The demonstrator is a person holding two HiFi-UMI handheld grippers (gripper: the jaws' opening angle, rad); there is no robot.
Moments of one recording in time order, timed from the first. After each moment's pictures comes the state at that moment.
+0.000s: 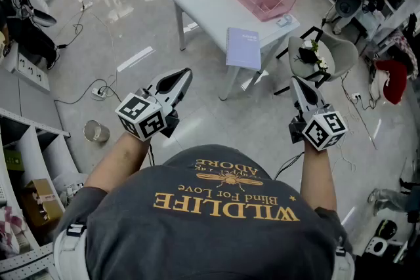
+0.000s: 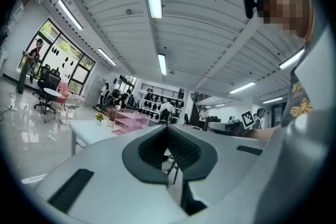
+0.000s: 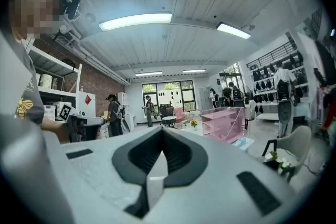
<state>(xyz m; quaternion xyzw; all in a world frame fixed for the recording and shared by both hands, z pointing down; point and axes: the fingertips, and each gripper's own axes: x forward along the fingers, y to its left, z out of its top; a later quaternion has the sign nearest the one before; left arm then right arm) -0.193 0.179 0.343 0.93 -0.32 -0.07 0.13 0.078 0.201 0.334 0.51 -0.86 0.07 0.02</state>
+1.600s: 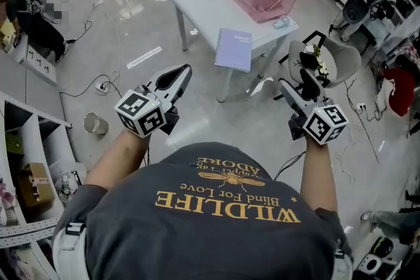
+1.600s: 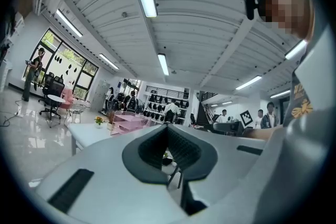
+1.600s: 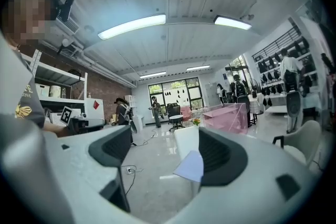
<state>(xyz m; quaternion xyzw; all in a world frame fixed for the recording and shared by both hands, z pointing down) -0.105 0.192 0.323 0.92 -0.36 -0.06 0.11 0.161 0.190 0.328 0.46 -0.88 0.09 0.00</state>
